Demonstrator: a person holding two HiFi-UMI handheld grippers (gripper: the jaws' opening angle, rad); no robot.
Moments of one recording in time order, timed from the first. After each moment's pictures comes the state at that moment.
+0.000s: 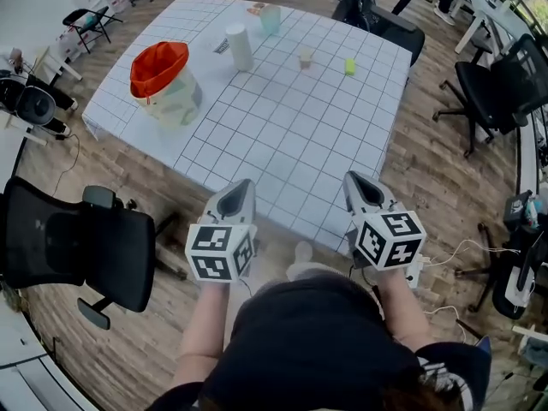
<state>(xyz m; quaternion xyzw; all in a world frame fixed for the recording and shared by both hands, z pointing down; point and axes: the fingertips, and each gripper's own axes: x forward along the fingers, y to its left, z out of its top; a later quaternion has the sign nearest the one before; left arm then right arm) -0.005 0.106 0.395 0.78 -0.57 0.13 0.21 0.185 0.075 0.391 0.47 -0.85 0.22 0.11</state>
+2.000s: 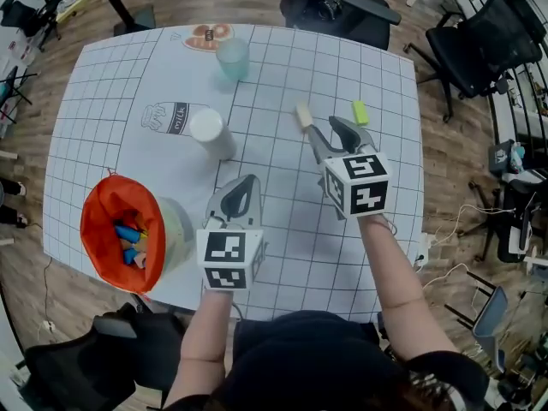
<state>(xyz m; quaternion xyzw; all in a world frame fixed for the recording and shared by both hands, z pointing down) -0.055 -0.245 0.450 0.86 -0.42 0.19 0.20 0.088 -0.318 0.443 0.59 -0.76 0.17 0.20</state>
